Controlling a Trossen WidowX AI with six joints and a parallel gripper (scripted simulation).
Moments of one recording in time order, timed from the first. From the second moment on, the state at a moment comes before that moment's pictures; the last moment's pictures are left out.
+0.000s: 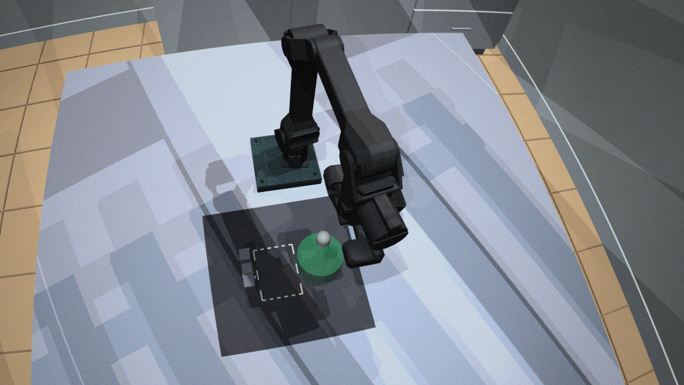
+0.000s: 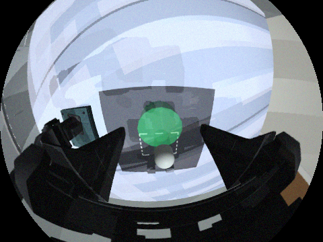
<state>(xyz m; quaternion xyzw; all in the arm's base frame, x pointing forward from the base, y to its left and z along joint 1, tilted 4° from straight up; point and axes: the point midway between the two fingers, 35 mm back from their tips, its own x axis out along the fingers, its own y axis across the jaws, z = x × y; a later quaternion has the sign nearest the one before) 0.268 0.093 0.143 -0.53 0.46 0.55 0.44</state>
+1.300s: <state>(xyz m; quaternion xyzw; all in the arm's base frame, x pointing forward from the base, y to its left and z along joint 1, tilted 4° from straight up) 0.277 0.050 0.144 -0.53 0.46 0.55 0.45</state>
